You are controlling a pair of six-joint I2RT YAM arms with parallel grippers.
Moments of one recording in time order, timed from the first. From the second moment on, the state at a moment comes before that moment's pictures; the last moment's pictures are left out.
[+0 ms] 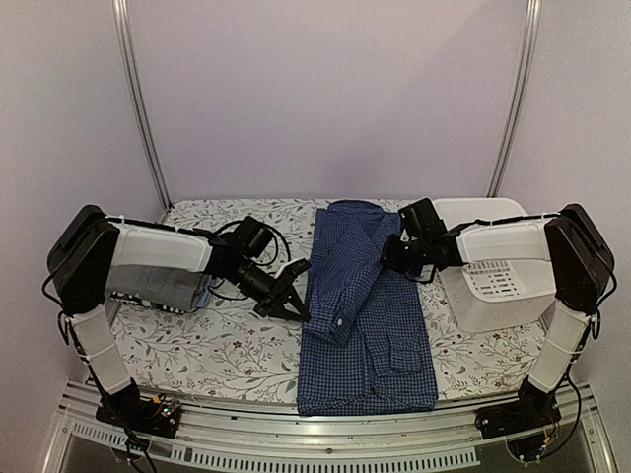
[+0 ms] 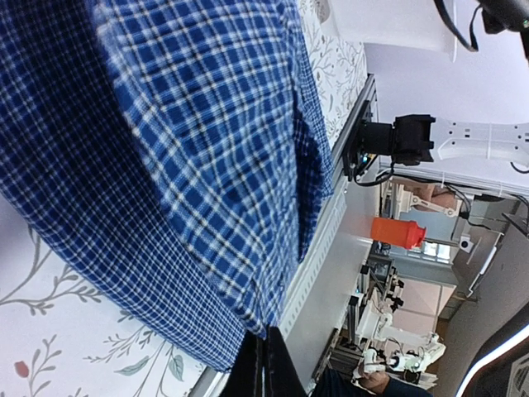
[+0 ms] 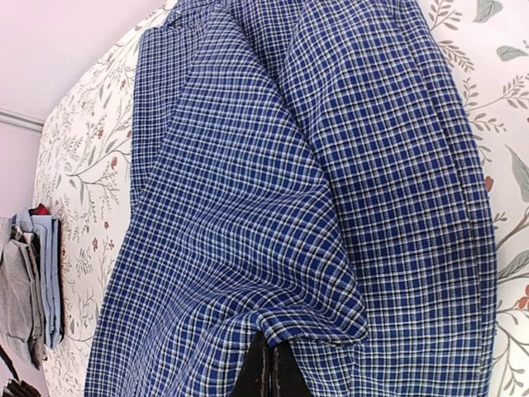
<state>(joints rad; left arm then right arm) -0.69 1.82 1.10 -0.35 0.92 -0.49 0.60 1.81 1.11 -0.09 0.03 0.82</state>
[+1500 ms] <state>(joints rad) -0.59 2.01 1.08 -0.12 0.89 -0.65 1.15 1.90 1.22 -0.36 0.17 0.61</state>
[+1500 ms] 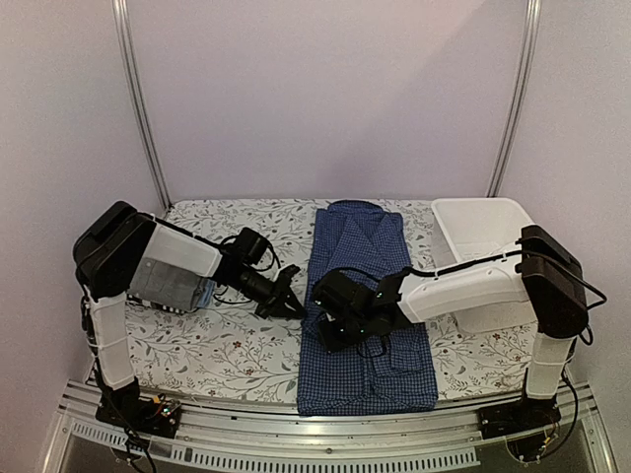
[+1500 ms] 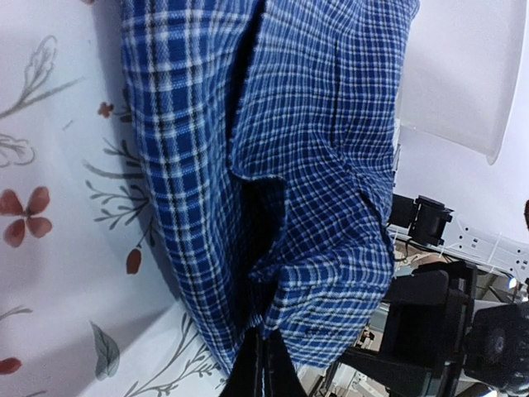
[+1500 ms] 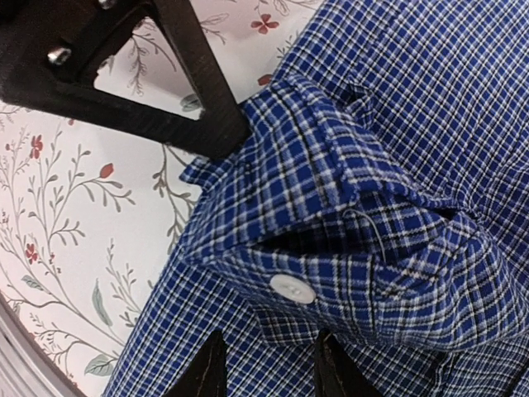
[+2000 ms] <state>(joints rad) -0.59 2.02 1.10 -0.14 0.89 -0.63 1.15 2.00 1.29 -0.40 0.22 0.60</state>
